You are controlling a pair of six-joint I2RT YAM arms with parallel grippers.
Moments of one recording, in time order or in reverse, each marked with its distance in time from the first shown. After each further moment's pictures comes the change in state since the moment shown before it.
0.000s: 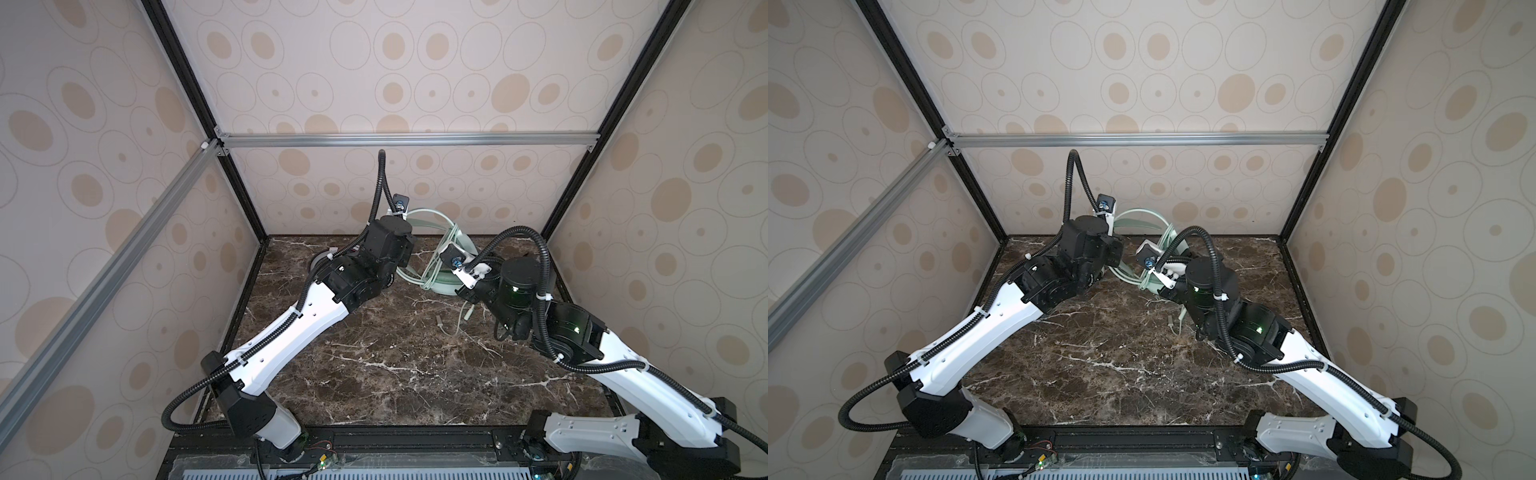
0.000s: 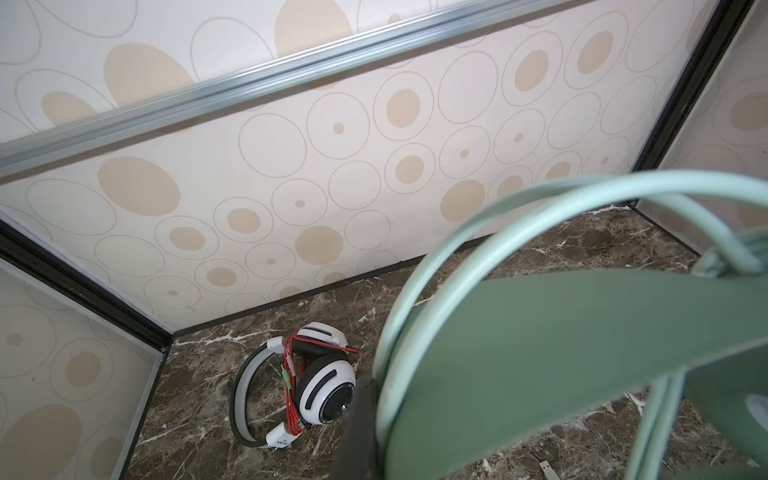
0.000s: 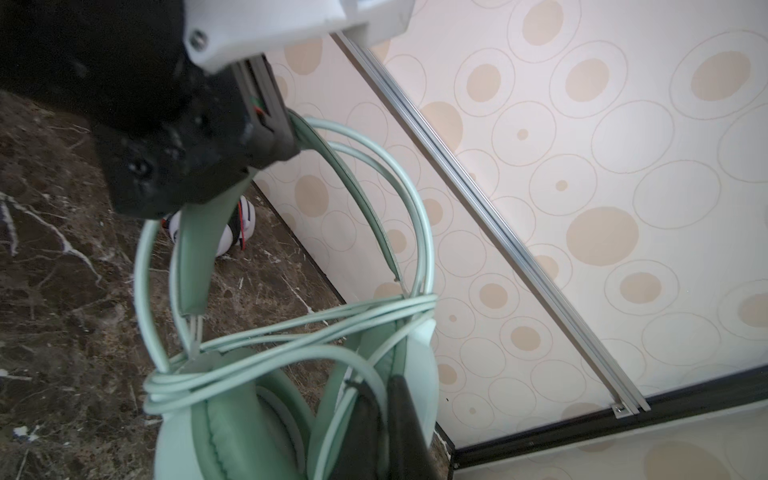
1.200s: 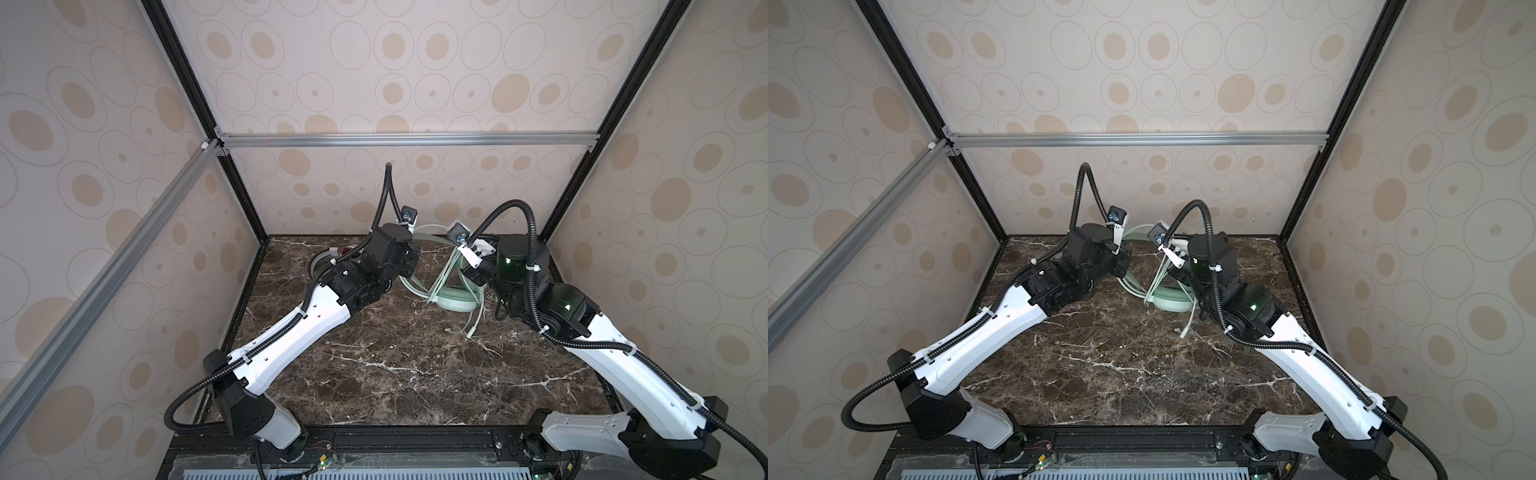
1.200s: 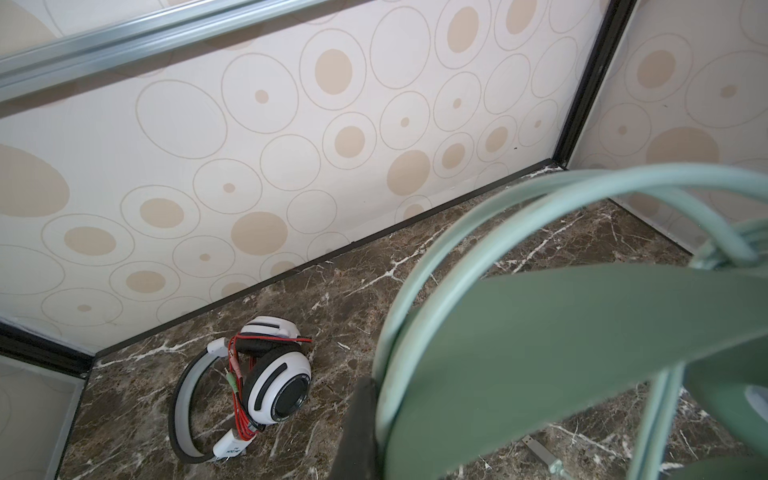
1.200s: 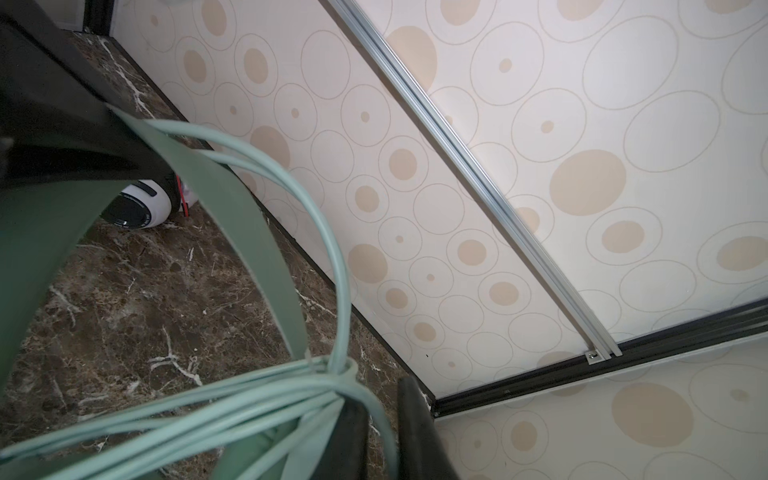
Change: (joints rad) left arm 0.015 -0.022 -0.109 0.050 0.185 0.017; right arm -0.205 0.086 0.080 -0.050 -0.014 -0.003
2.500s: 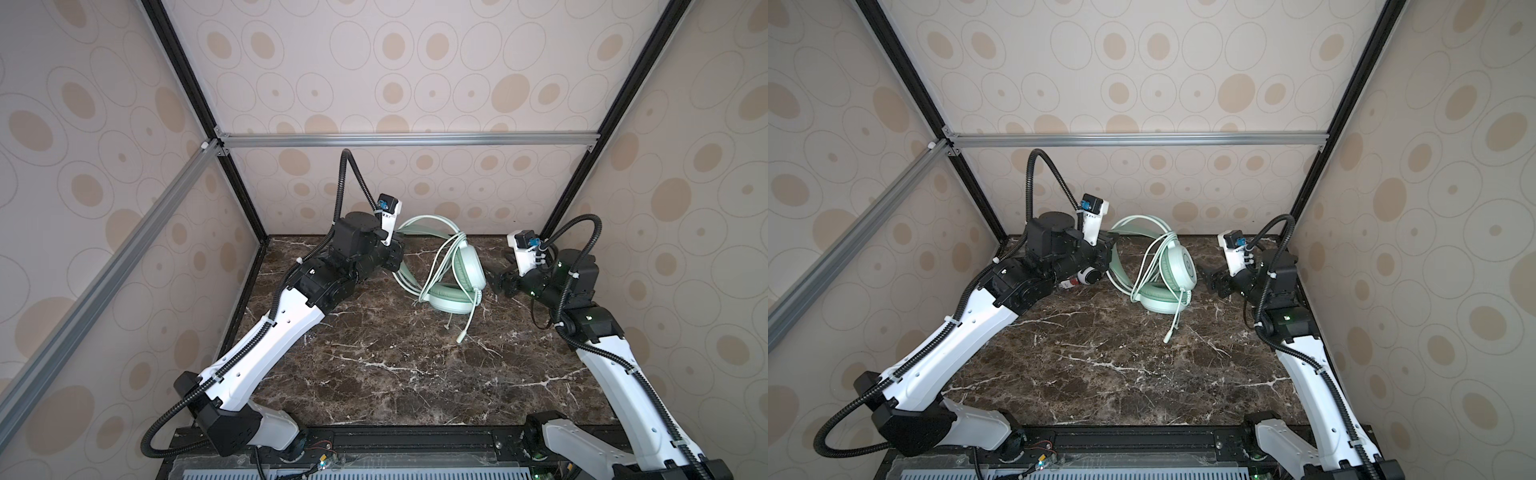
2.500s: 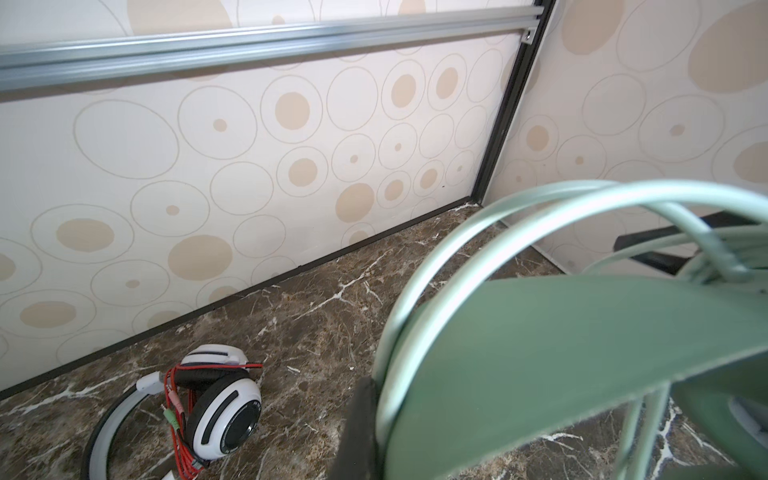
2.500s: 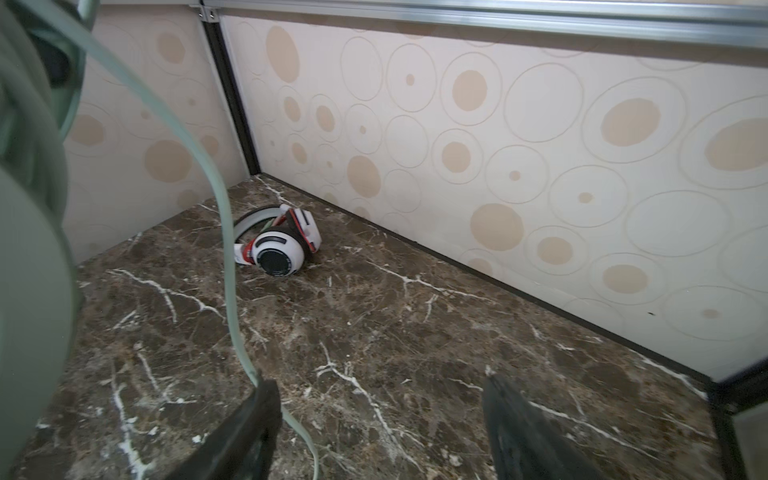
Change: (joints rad) left arm 0.114 -0.098 0.038 -0.010 0.325 -0.049; right arm -0.638 -0.196 -0.460 0.246 -1.031 0.520
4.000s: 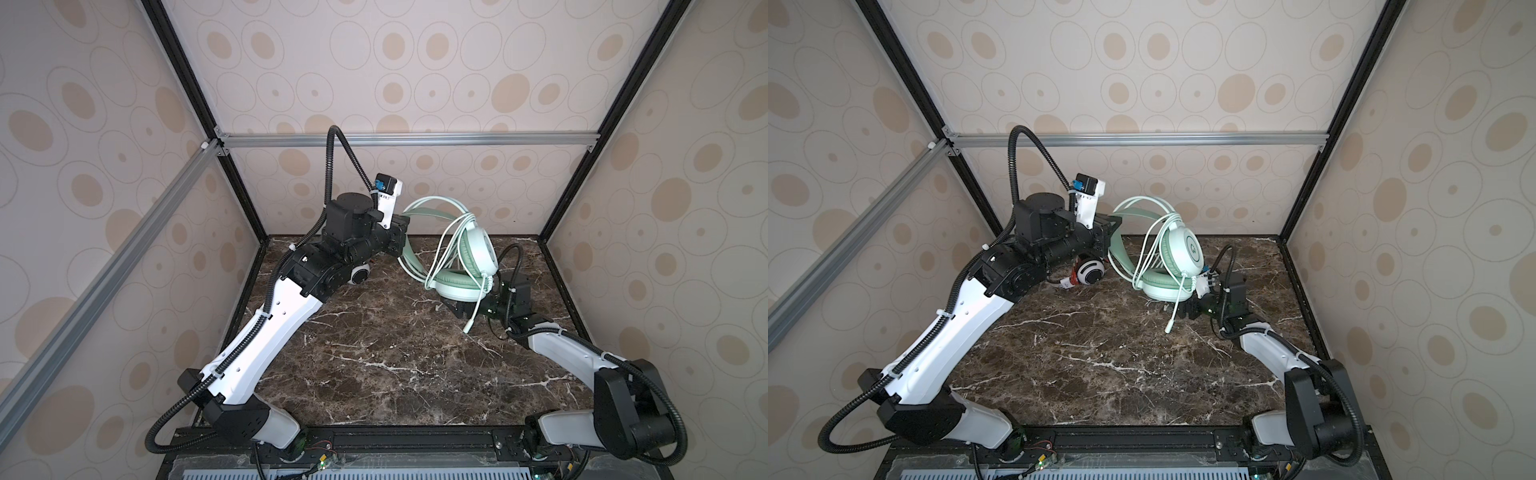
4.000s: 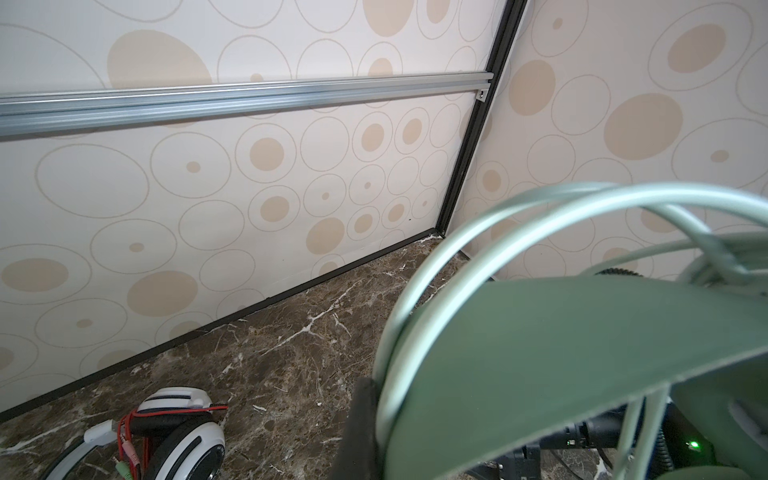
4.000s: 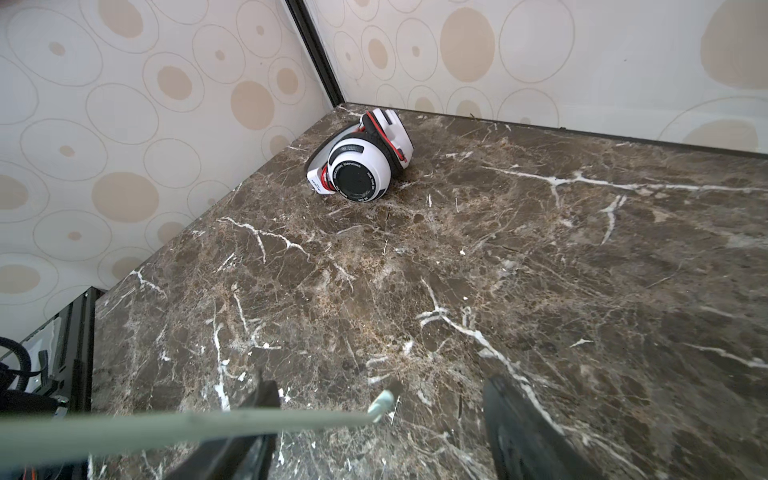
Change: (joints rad) left arm 0.021 0.064 0.172 -0.048 0.100 -0.041; right arm 0.110 0.363 -0.324 0.507 -0.162 0.206
